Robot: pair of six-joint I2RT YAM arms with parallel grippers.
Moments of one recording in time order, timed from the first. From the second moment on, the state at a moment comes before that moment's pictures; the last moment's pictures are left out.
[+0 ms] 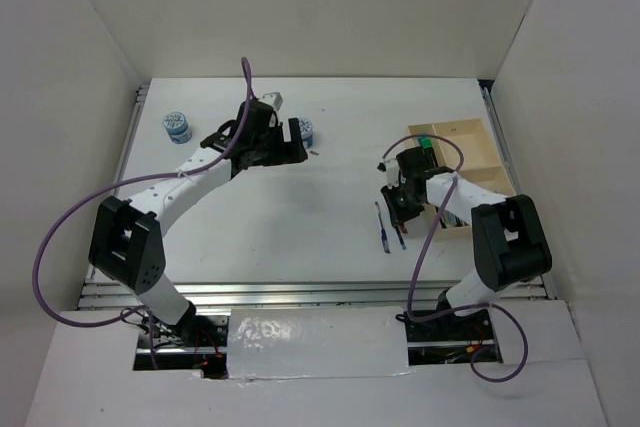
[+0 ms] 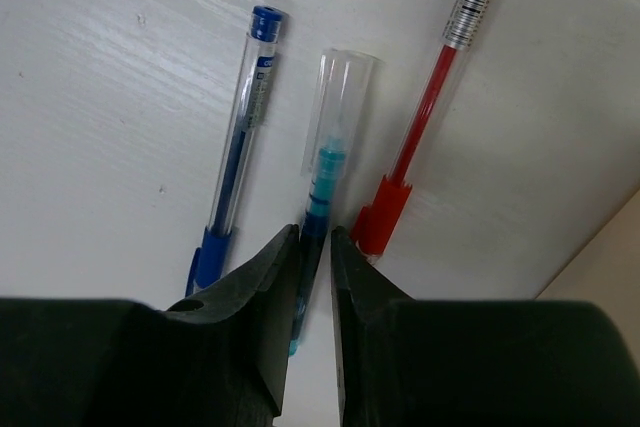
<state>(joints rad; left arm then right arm) -0.46 1.62 1.31 -0.39 0.05 -0.50 0.26 1.56 0.85 -0.51 -0.16 -0.13</state>
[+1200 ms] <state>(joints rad) -0.45 1.62 1.31 -0.39 0.06 -0.51 0.25 1.43 1.12 -0.68 -0.21 -0.11</state>
